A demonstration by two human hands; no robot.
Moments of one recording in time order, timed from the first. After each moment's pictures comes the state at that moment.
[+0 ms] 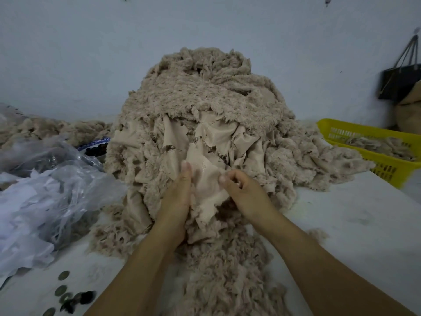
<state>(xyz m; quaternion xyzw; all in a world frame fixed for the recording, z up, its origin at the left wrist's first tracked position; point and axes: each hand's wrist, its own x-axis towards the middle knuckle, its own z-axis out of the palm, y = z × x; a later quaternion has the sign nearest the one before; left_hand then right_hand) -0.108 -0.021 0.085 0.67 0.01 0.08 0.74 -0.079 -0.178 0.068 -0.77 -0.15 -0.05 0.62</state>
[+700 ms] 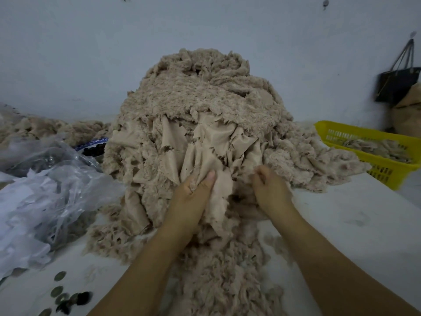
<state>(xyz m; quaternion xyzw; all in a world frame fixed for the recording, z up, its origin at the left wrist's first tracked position) -0.121 -0.039 0.092 0.71 -0.06 0.10 0.69 -0.063 -0.213 0.073 -0.87 0.00 -0.14 0.47</state>
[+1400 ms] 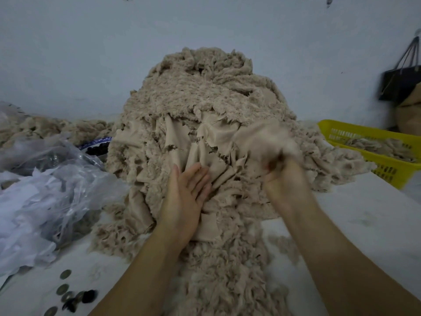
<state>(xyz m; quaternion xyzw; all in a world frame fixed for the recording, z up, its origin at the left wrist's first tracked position) -0.099 -0.023 0.080 0.47 0.00 0.02 0.88 -0.063 -0.214 0.101 -0.33 -0.04 -0.05 0.94</state>
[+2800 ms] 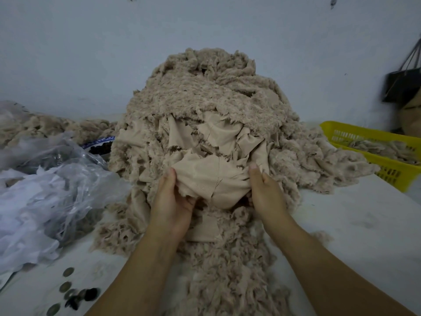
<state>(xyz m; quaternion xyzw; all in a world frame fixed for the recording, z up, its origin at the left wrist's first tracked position) -0.096 -0.011 0.085 0.36 0.06 0.09 0.93 -0.072 -0.188 0.066 -0.75 0.02 -0.13 0.64</state>
